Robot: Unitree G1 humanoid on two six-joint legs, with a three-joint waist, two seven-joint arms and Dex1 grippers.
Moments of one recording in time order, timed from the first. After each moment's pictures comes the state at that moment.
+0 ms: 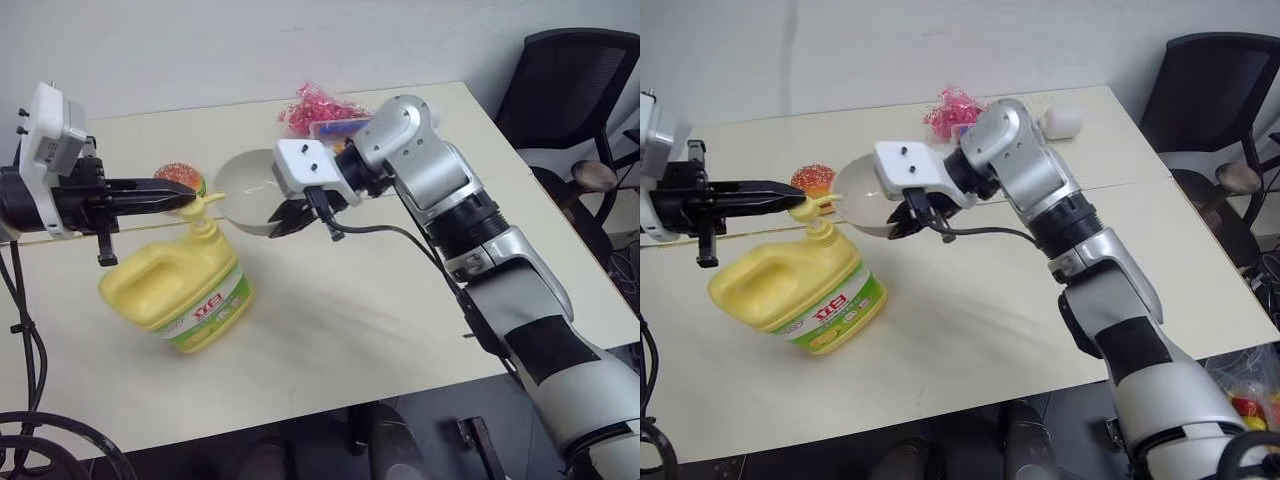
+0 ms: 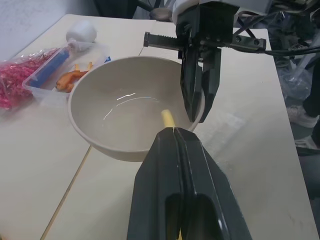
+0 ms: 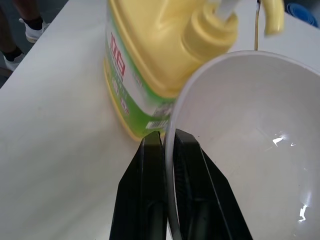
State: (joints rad) left arm -0.55 1.16 0.30 -0.12 -0.75 0.69 -1.12; right arm -1.38 -0.26 0.43 0.56 0.04 0.14 1.52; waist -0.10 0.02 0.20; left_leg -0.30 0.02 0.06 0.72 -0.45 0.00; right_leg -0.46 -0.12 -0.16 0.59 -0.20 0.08
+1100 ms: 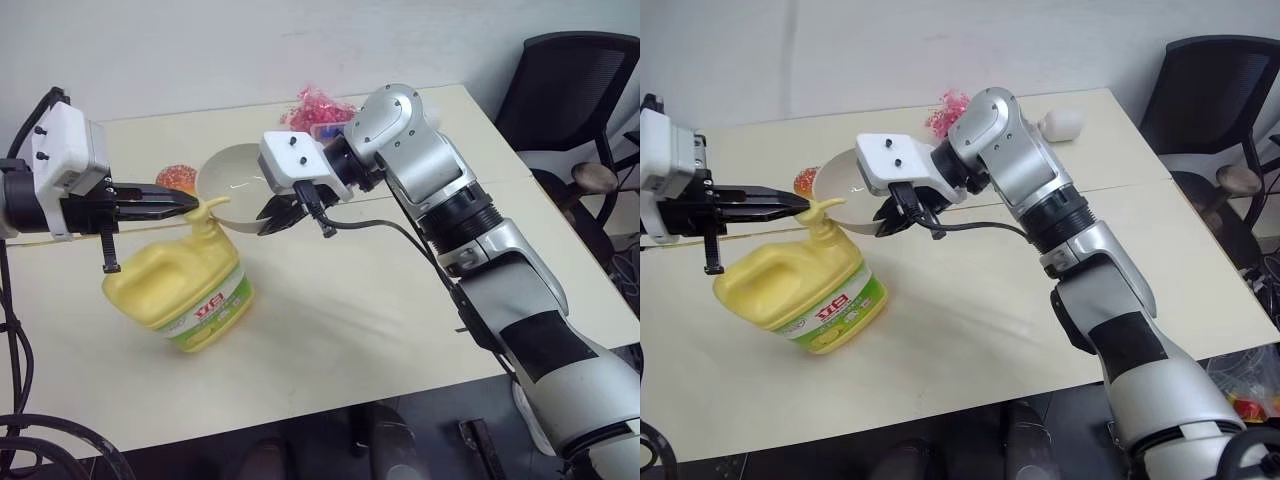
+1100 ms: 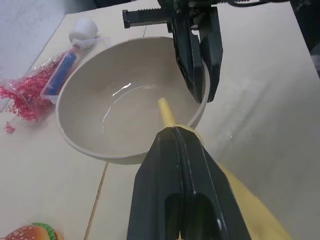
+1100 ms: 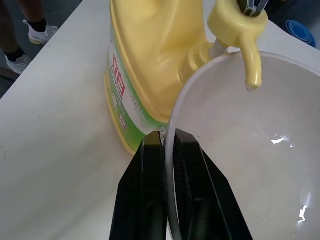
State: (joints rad) left arm -0.53 1.18 0.23 -0.15 -0.59 0.48 -1.17; right arm -1.41 -0.24 0.43 0.58 0.05 0.13 1.53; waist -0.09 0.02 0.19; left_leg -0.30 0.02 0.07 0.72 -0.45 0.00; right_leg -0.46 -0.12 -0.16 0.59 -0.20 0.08
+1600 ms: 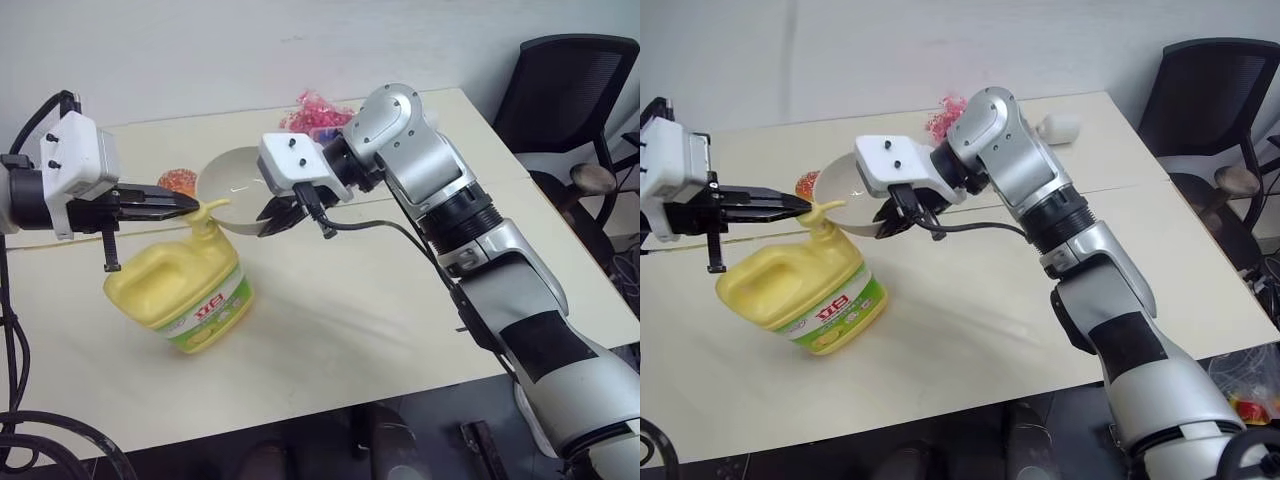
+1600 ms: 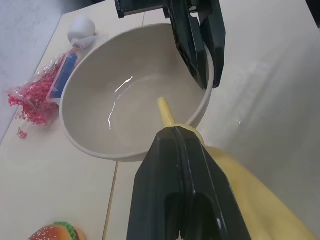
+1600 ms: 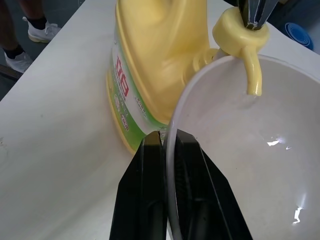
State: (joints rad) left arm -0.54 1.18 0.19 -0.11 -0.52 0.37 -1.20; right arm -1.41 -0.23 0.43 0.58 0.04 0.13 1.54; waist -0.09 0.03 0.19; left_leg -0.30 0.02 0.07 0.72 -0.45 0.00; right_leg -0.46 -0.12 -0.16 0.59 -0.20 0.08
